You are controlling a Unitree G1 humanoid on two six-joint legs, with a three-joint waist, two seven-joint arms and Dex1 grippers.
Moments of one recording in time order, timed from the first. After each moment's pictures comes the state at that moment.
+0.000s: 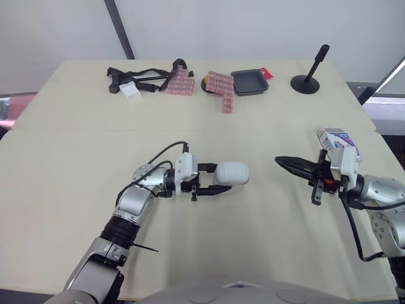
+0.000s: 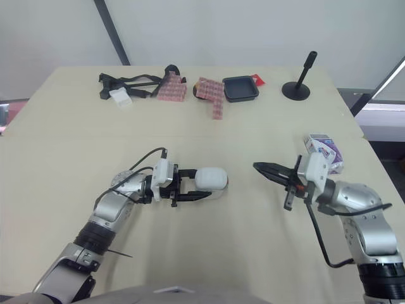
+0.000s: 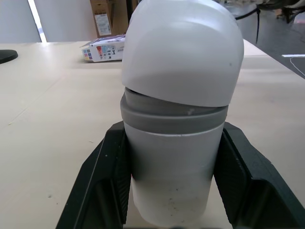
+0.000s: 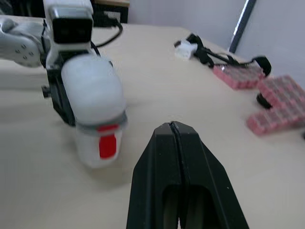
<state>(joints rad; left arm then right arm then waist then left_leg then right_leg) -0.32 0.27 -0.28 0.18 -0.31 -0.16 -1.22 -0.01 -0.63 -0.14 -0.29 0.56 0.03 1.05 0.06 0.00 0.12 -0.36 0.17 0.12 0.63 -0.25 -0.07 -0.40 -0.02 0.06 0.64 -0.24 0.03</state>
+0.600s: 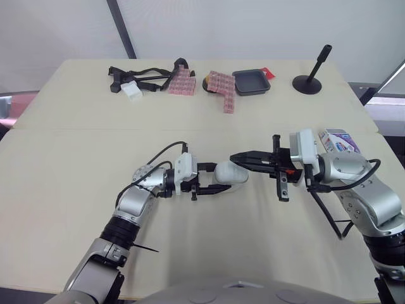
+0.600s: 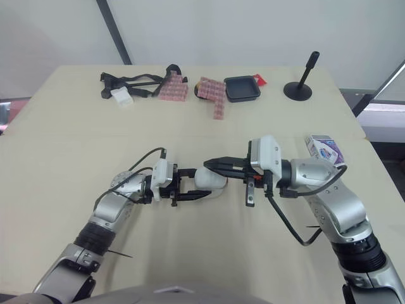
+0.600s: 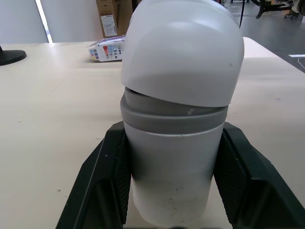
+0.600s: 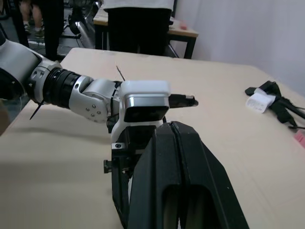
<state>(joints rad) -0.32 0.26 -0.28 0.19 -0.30 -0.18 -1.20 -0.24 -0.62 0.09 -0.50 0.59 0.29 1.00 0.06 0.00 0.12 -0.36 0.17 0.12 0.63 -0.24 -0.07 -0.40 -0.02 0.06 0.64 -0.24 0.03</state>
